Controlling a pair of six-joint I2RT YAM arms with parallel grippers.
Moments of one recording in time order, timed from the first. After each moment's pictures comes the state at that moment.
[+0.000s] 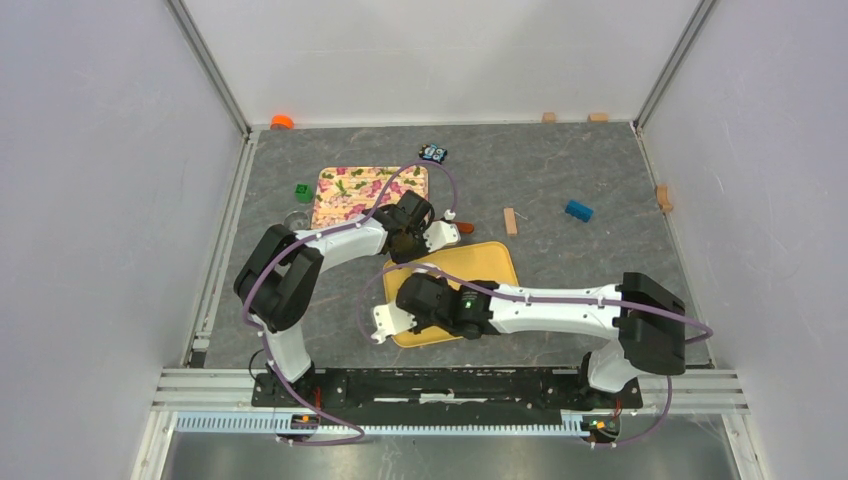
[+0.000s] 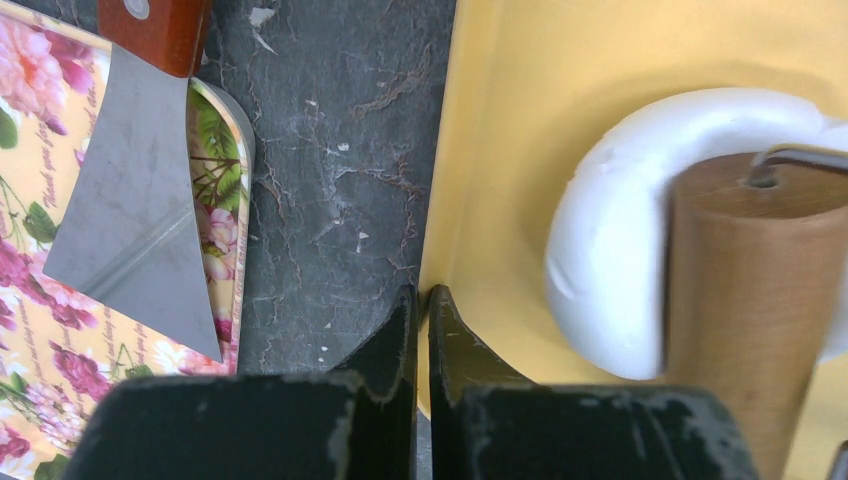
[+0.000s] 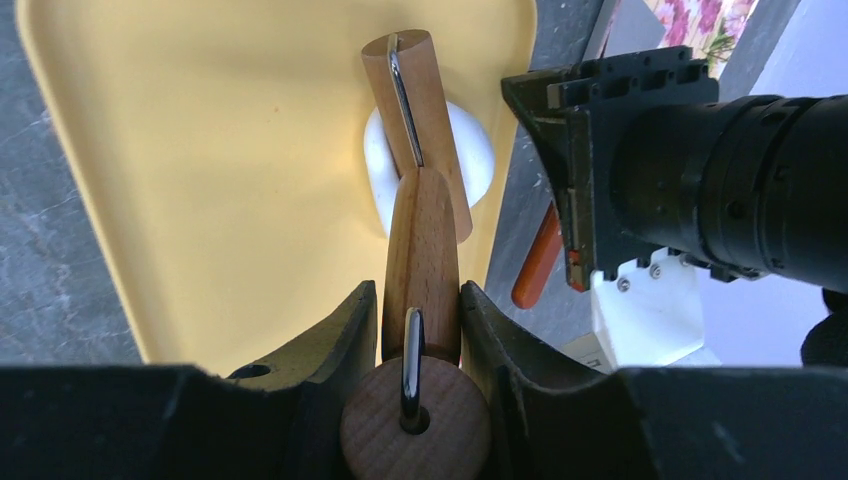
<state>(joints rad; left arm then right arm) -0.66 1.83 1.13 -0.46 0.03 0.64 1.28 1.59 1.08 -0.46 0.36 -0.77</state>
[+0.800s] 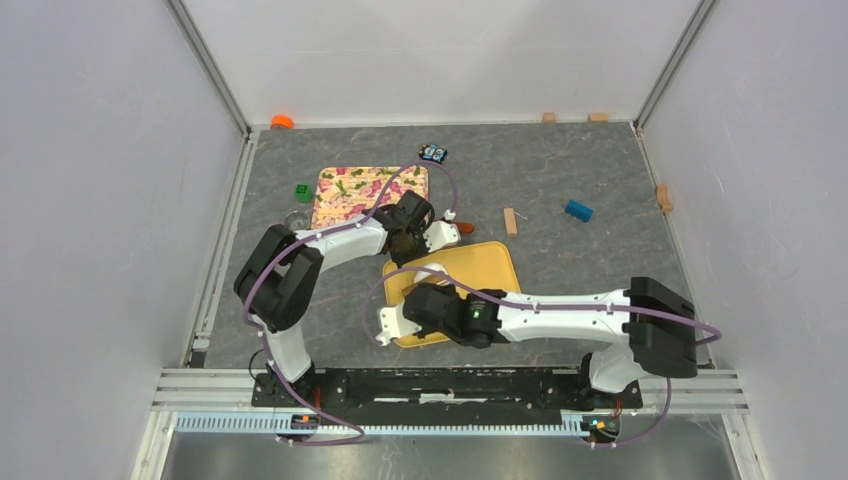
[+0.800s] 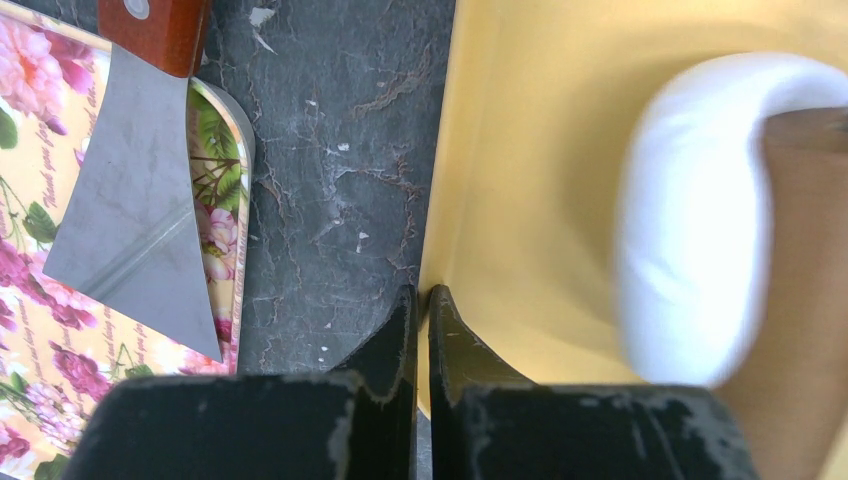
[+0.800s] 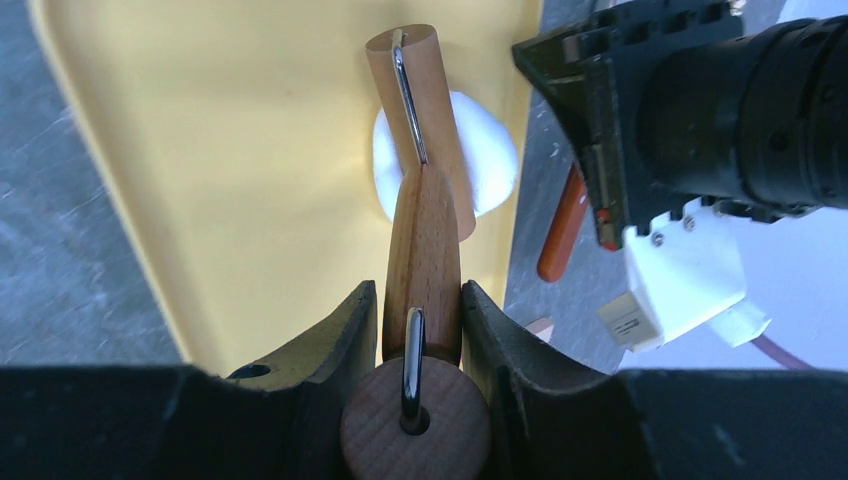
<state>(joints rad) -0.66 1.83 1.13 -0.46 0.03 0.64 1.30 1.55 1.00 -0.40 0.43 -0.68</state>
